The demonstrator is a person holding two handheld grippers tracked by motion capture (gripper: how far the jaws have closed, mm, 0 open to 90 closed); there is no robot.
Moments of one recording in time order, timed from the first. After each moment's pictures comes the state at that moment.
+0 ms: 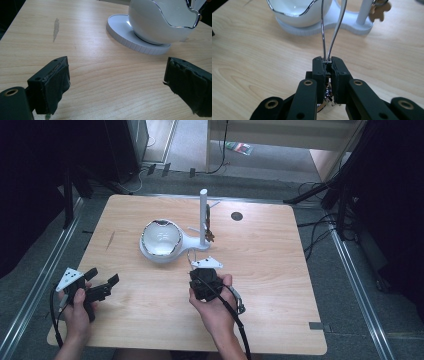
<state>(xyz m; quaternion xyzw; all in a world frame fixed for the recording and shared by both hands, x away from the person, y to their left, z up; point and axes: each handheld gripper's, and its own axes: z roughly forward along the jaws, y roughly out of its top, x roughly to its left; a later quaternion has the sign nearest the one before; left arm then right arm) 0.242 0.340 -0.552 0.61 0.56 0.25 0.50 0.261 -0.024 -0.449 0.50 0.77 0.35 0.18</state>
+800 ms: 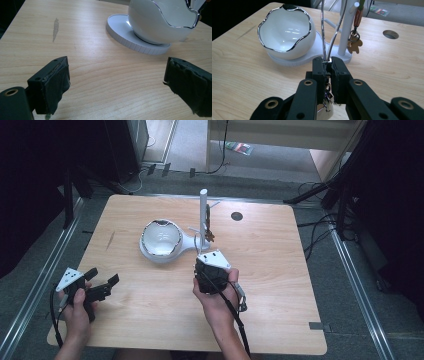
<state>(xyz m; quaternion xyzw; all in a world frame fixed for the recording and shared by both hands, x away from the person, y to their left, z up) 0.243 0.340 -0.552 0.61 0.56 0.25 0.50 0.267 -0.033 -0.432 0.49 0.72 0.41 0.26</state>
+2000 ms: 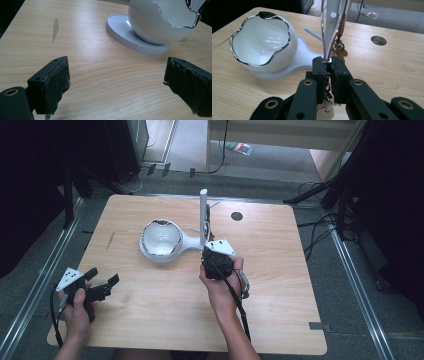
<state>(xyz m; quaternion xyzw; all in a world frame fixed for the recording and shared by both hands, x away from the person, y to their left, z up) 0.243 0.340 -0.552 0.62 0.55 0.25 0.50 0.304 -0.042 -0.437 0.50 0.71 0.41 0.29</state>
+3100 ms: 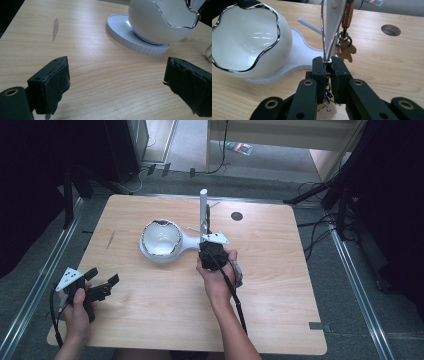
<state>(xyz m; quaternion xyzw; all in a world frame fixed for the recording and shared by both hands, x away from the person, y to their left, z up) 0.243 0.340 -0.552 0.61 0.56 0.25 0.50 0.345 -0.031 -0.462 0.53 0.71 0.39 0.25</state>
